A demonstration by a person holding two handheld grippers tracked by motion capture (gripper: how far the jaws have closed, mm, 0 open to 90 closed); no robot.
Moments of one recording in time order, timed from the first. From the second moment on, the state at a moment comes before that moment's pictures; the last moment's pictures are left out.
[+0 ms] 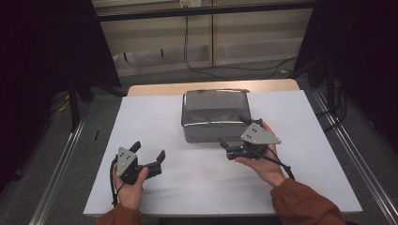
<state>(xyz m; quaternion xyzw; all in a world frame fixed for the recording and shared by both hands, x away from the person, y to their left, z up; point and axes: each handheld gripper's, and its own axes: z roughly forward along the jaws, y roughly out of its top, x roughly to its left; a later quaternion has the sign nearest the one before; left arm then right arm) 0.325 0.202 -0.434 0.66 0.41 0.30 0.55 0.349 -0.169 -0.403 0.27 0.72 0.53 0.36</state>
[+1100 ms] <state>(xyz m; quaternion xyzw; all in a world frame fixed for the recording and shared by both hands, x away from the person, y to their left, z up) 0.326 0.201 -0.436 0.67 0.41 0.29 0.55 0.358 -0.138 -0.414 0.12 0.77 0.37 0.50</state>
